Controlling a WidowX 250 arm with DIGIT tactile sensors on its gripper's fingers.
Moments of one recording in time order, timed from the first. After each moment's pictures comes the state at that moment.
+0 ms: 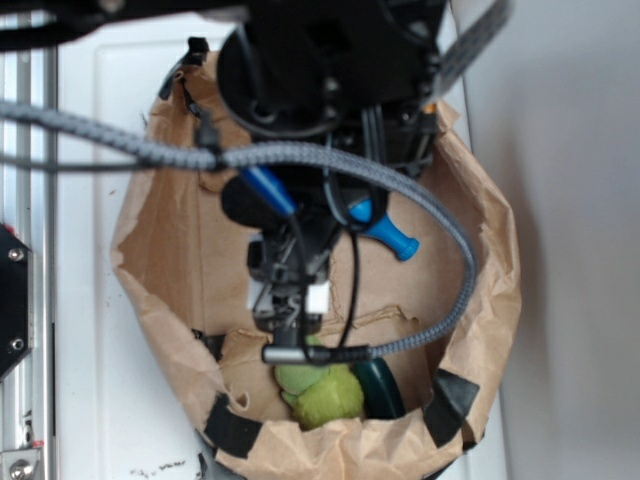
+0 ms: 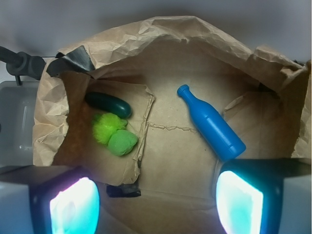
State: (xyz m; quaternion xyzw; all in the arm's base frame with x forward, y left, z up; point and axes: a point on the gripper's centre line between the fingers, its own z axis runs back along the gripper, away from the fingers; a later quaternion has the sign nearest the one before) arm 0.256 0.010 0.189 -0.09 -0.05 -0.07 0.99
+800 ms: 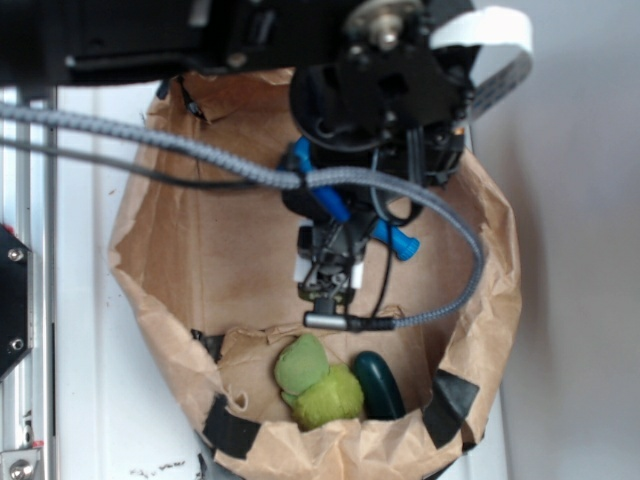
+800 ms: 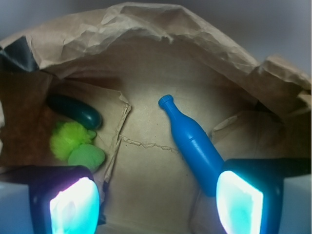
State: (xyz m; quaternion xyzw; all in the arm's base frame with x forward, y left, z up) arm 0.277 0.023 0.141 -0.05 -0.06 -0.12 0.99
